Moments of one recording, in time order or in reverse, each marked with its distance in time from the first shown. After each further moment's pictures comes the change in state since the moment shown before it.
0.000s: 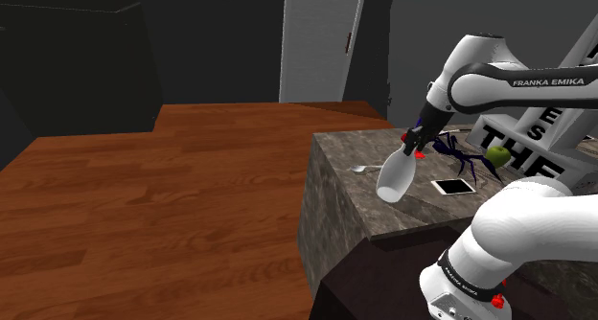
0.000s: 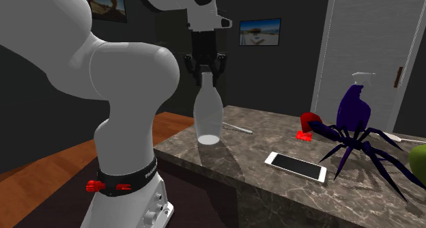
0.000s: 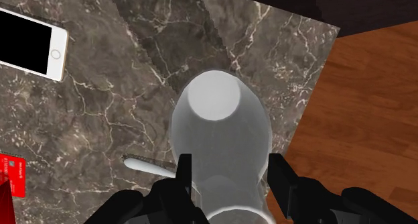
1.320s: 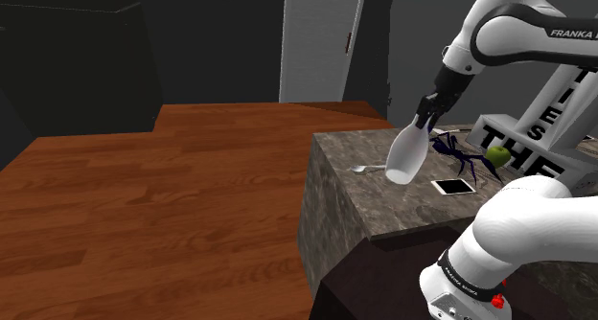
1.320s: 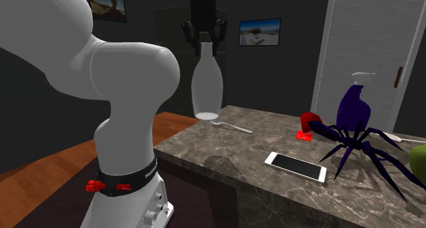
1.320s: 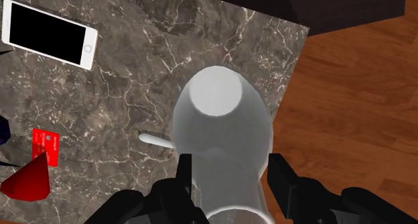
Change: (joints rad) arm 0.029 -0.026 0.057 0.234 0.059 -0.260 -0.005
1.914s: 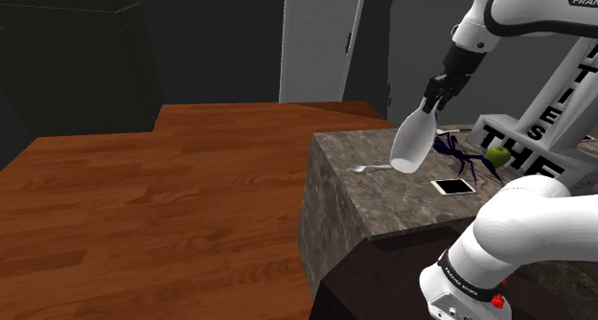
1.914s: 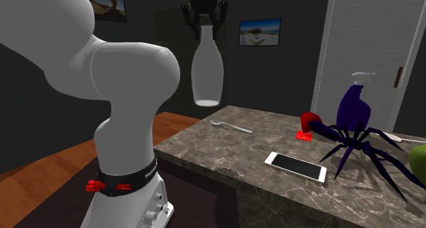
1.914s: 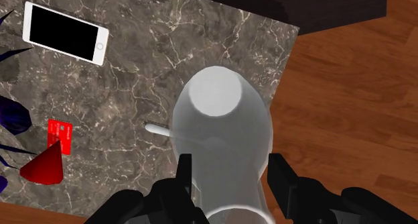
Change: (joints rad) arm 0.012 0.024 0.019 0.137 0.021 -0.113 -0.006
